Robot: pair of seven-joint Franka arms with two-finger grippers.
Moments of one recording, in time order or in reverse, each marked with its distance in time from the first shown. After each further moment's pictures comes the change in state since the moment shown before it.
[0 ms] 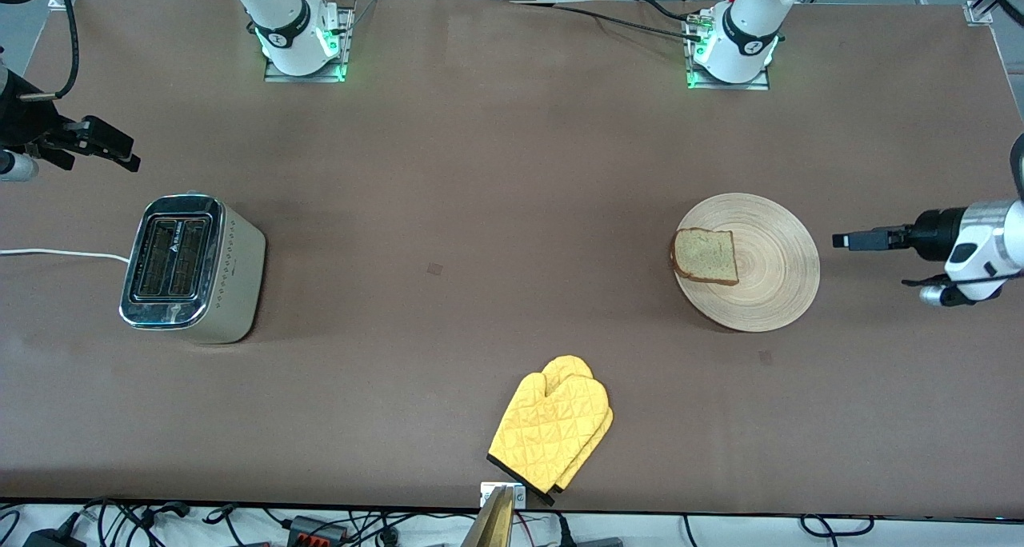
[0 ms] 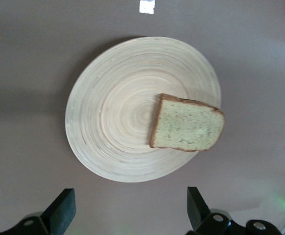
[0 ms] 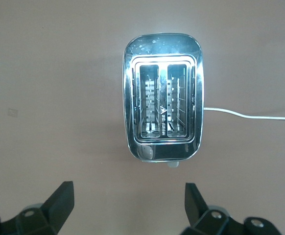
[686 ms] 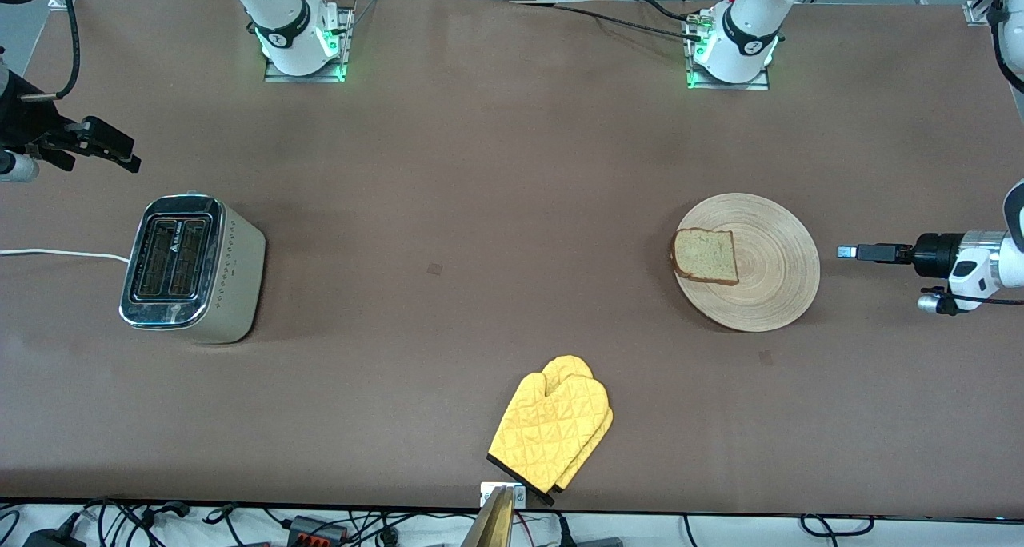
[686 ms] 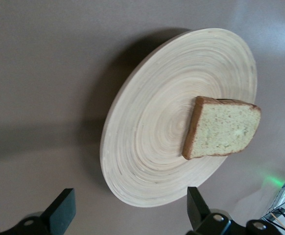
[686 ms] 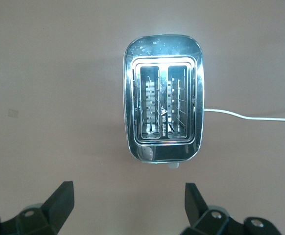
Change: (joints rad) left arm 0.152 0.188 0.000 -0.015 -0.101 0.064 0.299; right arm 0.000 0.000 0.001 -0.001 0.000 0.005 0.000
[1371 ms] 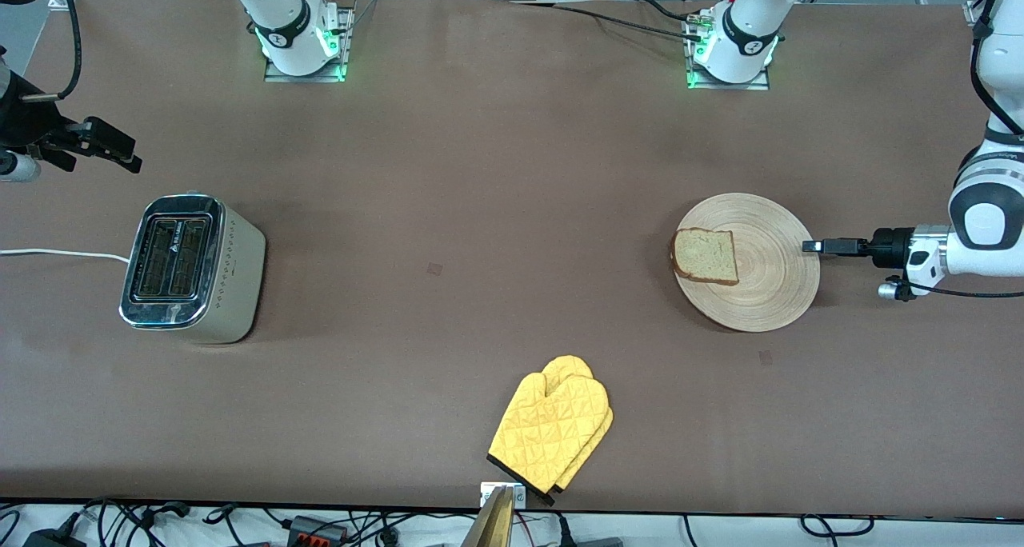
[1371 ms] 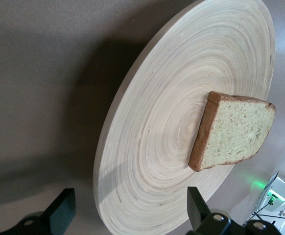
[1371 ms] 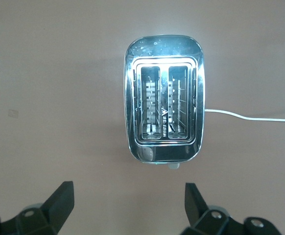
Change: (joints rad) left arm 0.022 0.012 -0.004 -0.202 -0.144 0.148 0.139; right arm 0.000 0.000 0.002 -0.002 0.000 0.003 0.000
